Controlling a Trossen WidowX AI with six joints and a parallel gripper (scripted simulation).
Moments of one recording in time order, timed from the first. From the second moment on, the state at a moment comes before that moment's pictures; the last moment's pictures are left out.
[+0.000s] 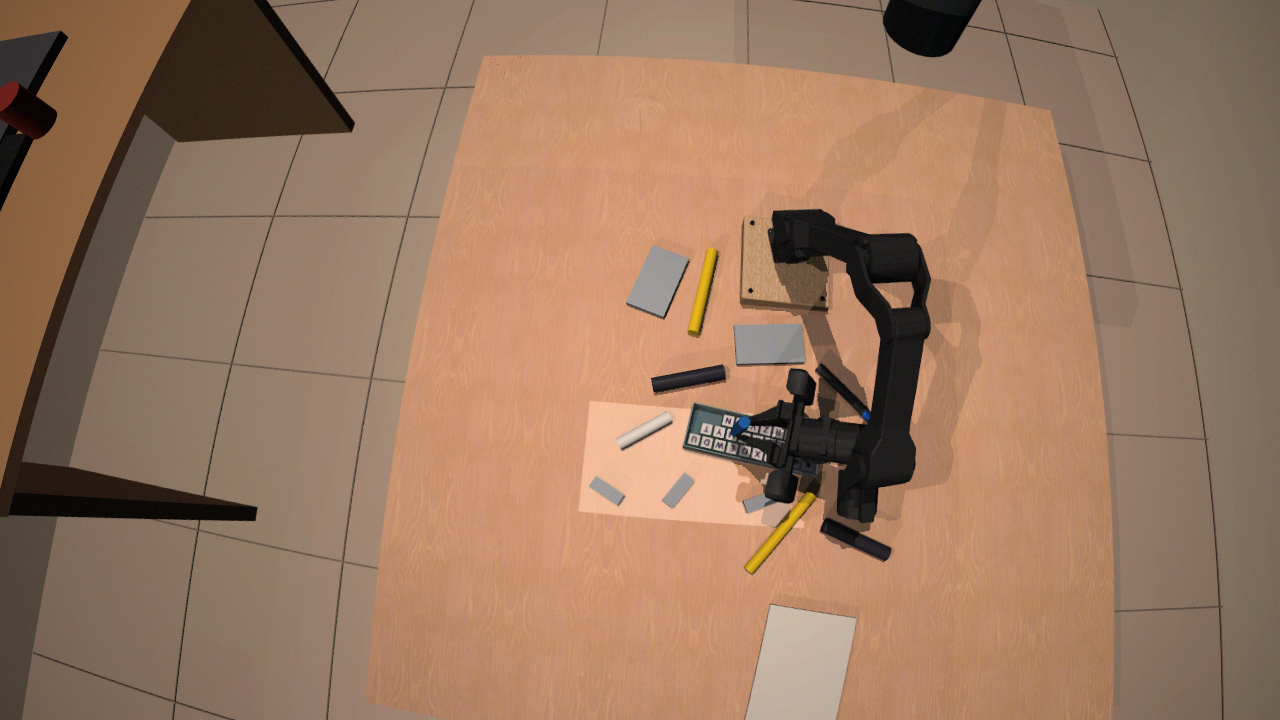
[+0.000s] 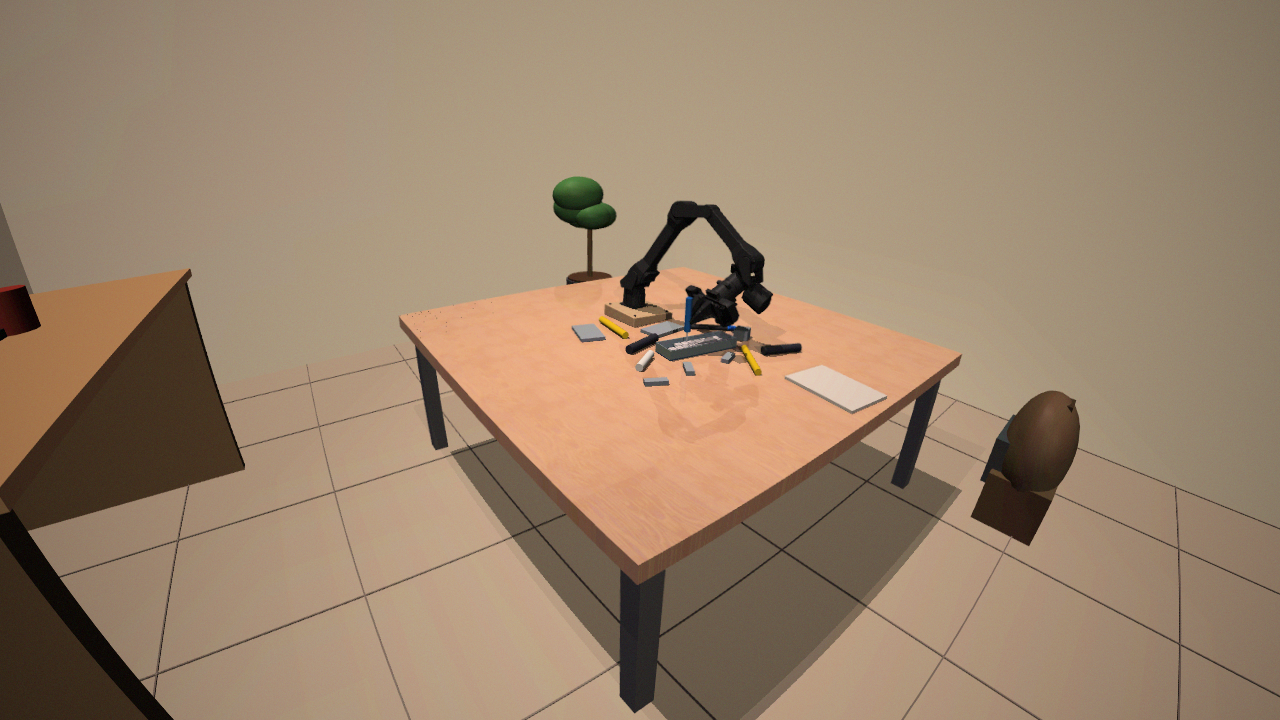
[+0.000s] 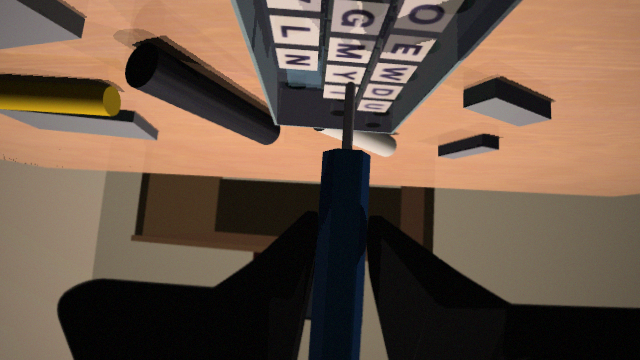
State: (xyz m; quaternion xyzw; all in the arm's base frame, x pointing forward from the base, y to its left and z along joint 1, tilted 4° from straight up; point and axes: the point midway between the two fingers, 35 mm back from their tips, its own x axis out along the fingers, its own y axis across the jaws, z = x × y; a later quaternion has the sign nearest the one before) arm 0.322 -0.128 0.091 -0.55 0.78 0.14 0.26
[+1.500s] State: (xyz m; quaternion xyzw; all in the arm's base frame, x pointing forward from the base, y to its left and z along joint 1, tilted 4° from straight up) arm 0.324 -0.127 0.076 -0.55 0.78 0.14 0.26
